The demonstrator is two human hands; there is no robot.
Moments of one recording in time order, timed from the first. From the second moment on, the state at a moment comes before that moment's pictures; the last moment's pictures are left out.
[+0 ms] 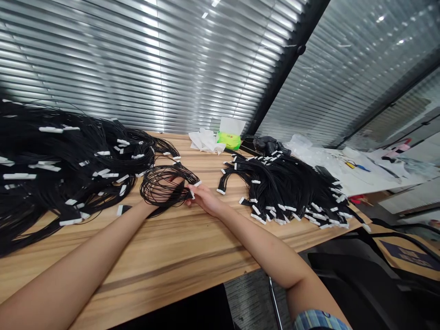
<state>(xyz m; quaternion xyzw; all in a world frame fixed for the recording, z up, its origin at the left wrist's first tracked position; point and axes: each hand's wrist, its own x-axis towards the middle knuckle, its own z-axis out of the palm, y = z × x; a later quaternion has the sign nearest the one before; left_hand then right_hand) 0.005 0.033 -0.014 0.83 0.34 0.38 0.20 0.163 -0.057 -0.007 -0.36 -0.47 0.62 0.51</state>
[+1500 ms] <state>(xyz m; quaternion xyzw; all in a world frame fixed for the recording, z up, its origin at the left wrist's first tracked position) 0.008 0.011 0.009 0.84 0.27 0.46 0.10 0.175 -0.041 -0.018 -0.56 -0.49 0.36 0.56</state>
